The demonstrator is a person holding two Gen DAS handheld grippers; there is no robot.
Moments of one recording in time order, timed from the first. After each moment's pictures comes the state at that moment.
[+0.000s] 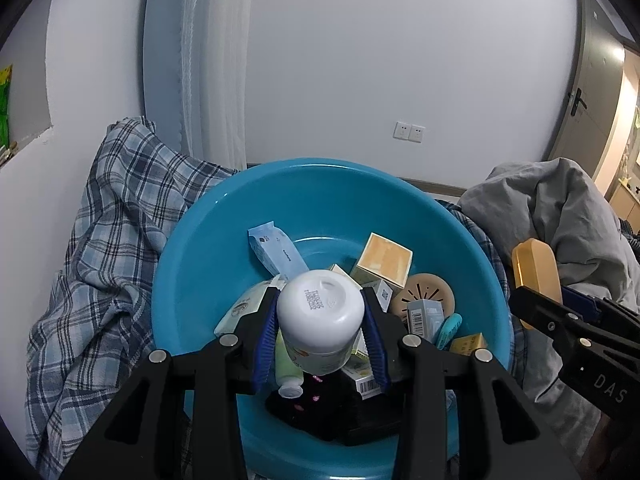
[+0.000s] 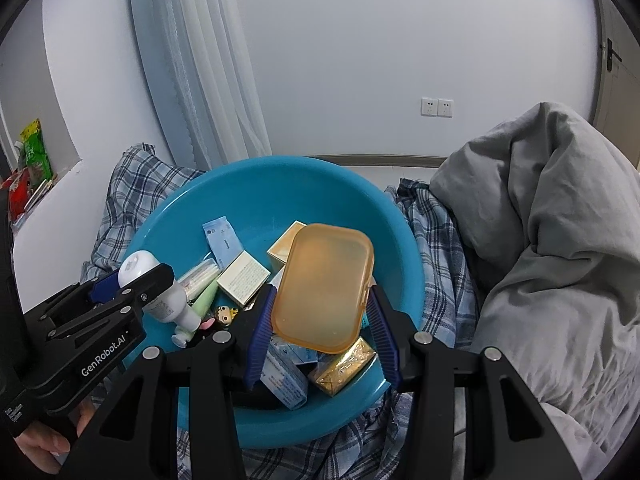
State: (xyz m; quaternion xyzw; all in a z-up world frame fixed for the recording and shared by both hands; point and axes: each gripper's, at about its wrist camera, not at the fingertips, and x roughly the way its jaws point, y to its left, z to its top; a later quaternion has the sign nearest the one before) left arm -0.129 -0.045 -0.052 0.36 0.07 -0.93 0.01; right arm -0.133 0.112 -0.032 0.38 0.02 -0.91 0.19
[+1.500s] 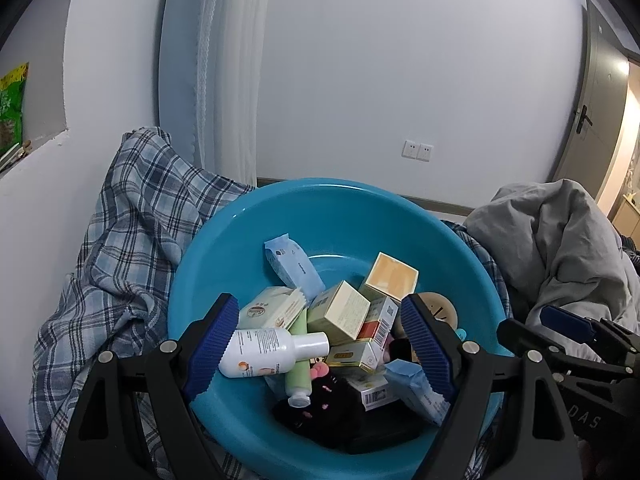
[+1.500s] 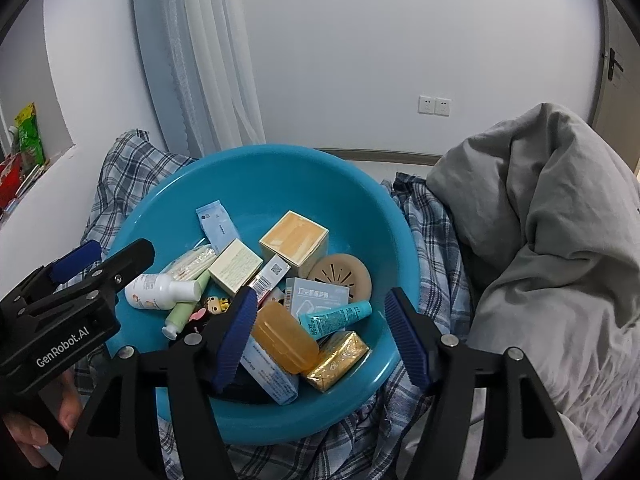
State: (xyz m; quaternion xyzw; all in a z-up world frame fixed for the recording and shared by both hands) left arm -0.123 -0.051 -0.044 0.33 0.08 -0.94 0.02; right arm -0.134 0.110 -0.038 0.39 0.04 -0.90 0.18
